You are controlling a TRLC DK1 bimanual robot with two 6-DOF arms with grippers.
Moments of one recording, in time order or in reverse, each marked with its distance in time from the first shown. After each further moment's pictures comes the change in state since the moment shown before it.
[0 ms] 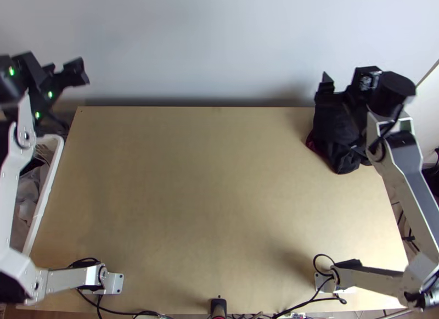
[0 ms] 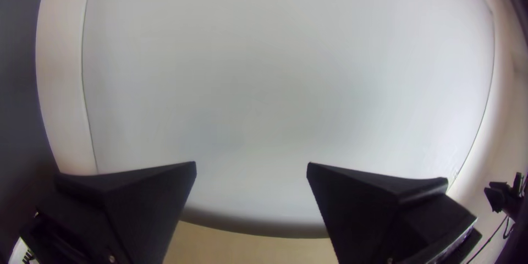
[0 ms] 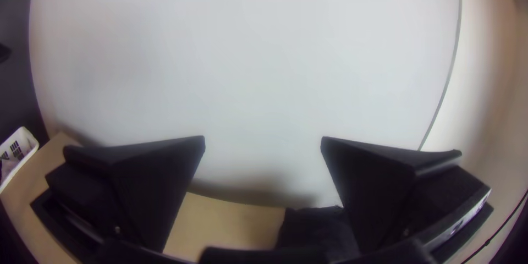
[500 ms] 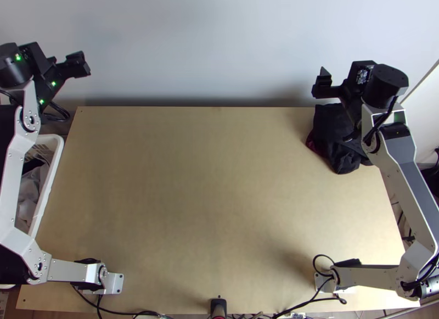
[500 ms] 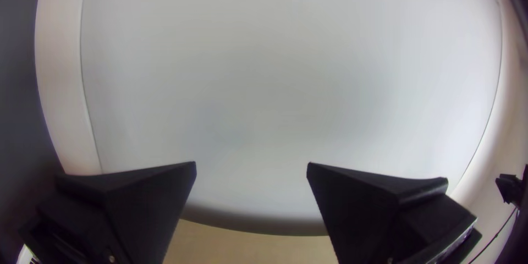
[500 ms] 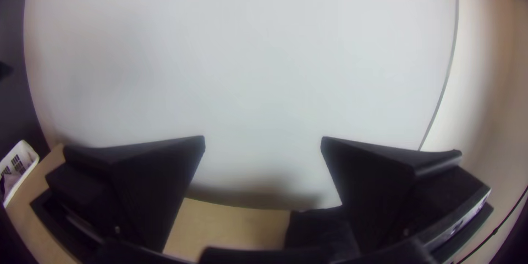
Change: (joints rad) left arm 0.021 0.098 0.068 -0.006 -0.003 0.037; right arm 0.008 0.057 0.051 0.000 0.022 0.050
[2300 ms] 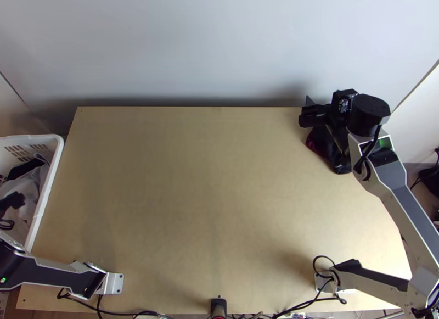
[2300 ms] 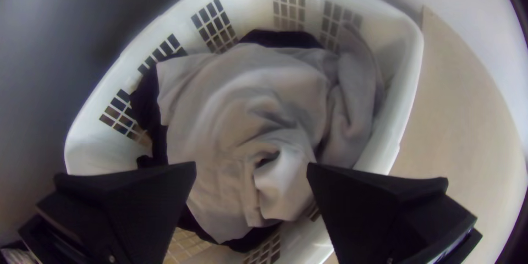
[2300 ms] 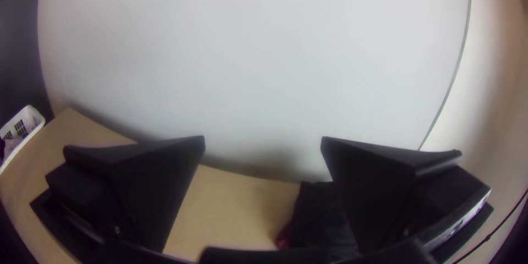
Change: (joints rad) left arm 1.027 0.103 -0.764 0.107 0.076 0.534; right arm 0.100 -0.158 -0.254 0.022 0.049 -0.047
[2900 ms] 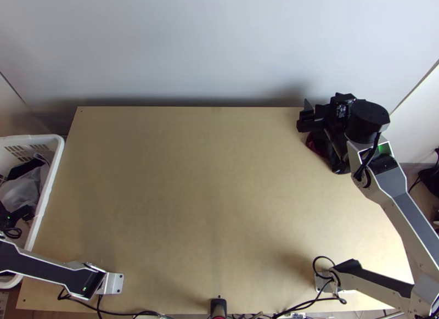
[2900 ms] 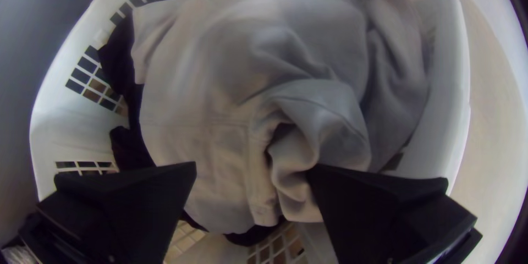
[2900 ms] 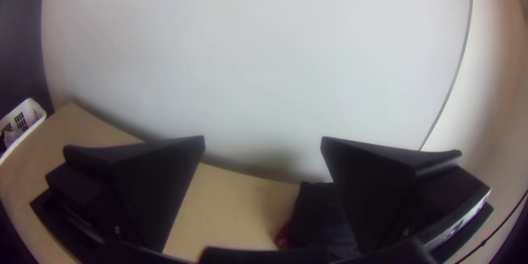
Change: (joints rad) left arm 0.051 0.240 0.006 0.071 -0.010 0.060; right arm 0.041 -0.037 -0.029 0.004 0.037 -0.026
